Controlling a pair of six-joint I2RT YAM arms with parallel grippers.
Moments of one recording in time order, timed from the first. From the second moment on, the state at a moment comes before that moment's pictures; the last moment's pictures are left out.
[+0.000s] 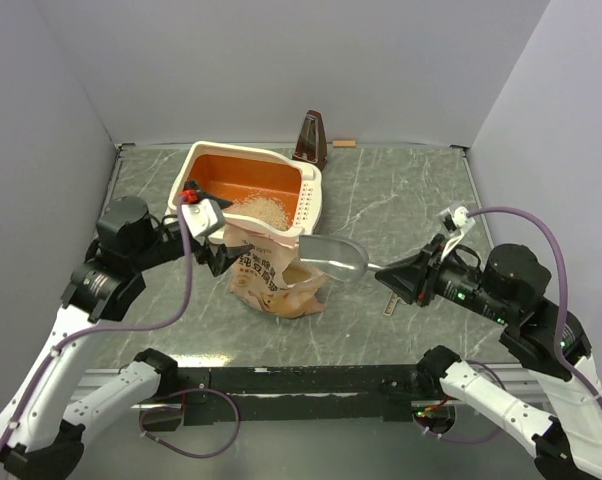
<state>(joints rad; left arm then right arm) -0.45 0.82 1.13 -0.48 0.57 0.35 0.64 0.62 1.22 -0.84 -0.26 0.38</state>
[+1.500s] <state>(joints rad) -0.63 1.02 0.98 -0.56 0.57 0.53 0.64 0.66 1.16 -0.98 -0.28 0.33</state>
